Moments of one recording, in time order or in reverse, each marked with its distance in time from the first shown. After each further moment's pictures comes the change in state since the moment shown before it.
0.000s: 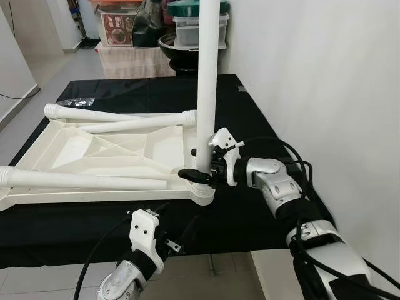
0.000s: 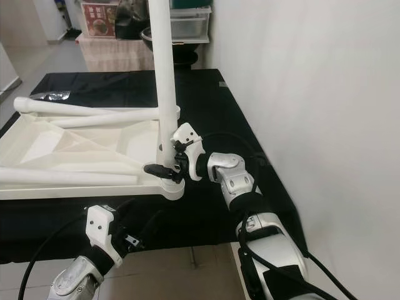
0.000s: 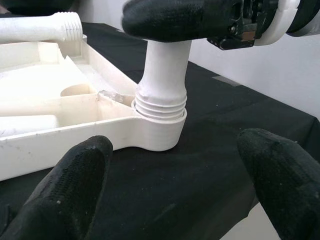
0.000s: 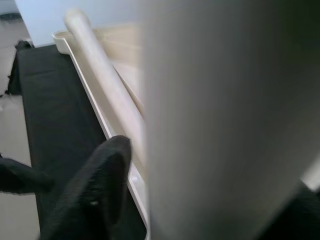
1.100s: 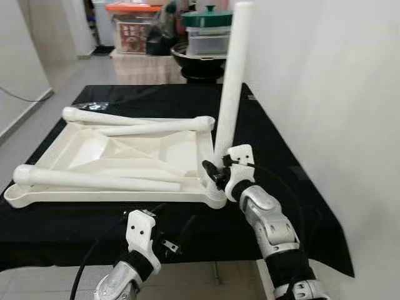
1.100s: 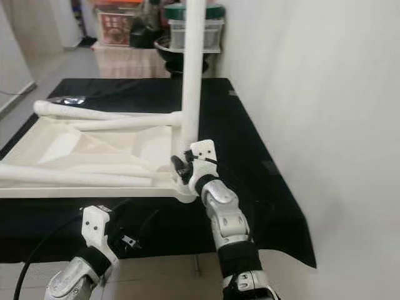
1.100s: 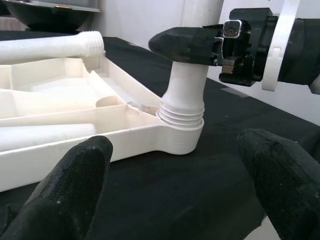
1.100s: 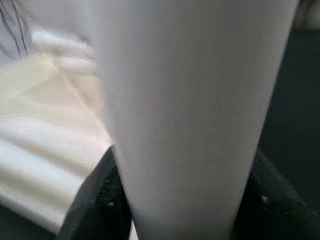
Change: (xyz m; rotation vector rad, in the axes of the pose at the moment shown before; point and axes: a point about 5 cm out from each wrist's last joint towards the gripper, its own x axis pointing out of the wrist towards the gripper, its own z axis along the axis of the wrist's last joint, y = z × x) left arm -0.003 0.002 0.003 0.011 -0.002 -0.001; right arm -0.006 0.034 -0.044 0.285 -0.039 -0.667
